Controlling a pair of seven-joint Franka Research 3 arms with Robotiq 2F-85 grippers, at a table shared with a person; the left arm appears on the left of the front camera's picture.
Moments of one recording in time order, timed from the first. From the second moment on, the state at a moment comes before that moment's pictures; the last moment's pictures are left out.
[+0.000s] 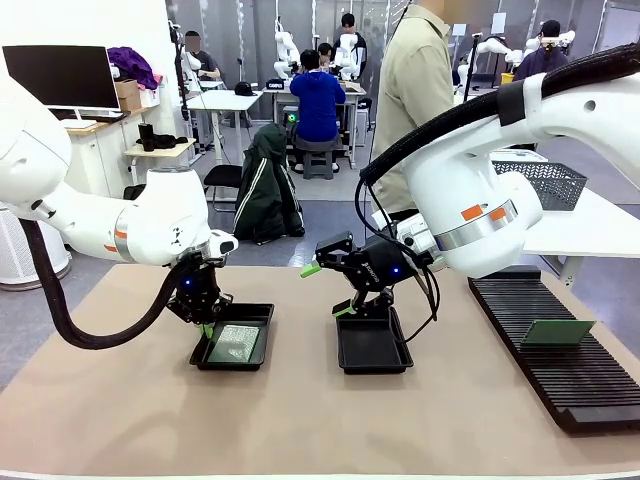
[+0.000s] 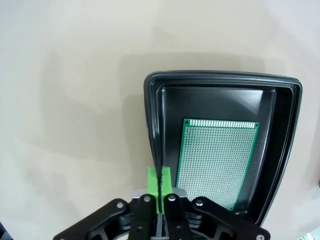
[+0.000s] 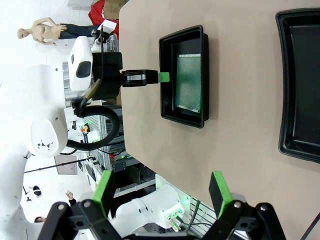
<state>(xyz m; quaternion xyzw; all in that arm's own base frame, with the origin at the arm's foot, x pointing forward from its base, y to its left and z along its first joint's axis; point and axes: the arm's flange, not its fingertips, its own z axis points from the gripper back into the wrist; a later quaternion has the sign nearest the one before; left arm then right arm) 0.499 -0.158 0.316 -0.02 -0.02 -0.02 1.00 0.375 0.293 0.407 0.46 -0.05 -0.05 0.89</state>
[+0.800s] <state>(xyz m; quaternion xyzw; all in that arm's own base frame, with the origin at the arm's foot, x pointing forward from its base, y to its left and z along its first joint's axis) 0.499 -0.159 0.317 -0.02 -0.02 -0.02 1.00 0.375 0.293 0.407 0.46 -0.05 -0.05 0.89</state>
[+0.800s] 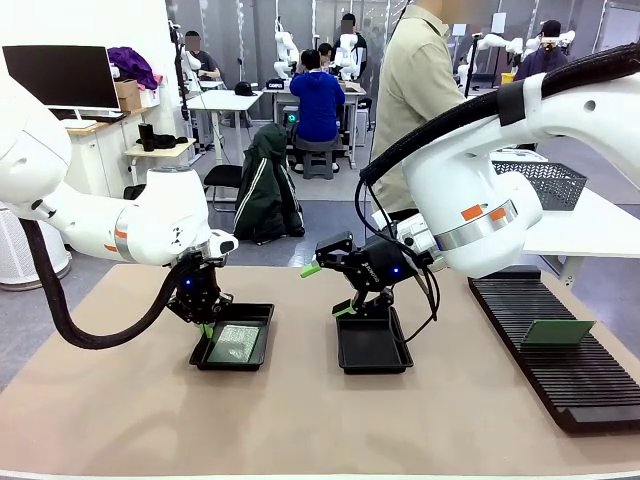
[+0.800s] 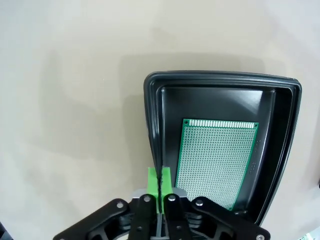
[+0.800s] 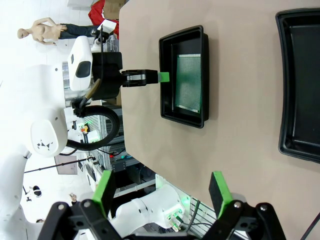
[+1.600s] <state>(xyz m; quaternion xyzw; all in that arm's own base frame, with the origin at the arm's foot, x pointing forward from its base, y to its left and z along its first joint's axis) 0.497 -0.146 0.323 -0.03 -0.02 -0.02 1.00 0.375 0.293 0.407 0.46 -0.05 -0.05 0.89</state>
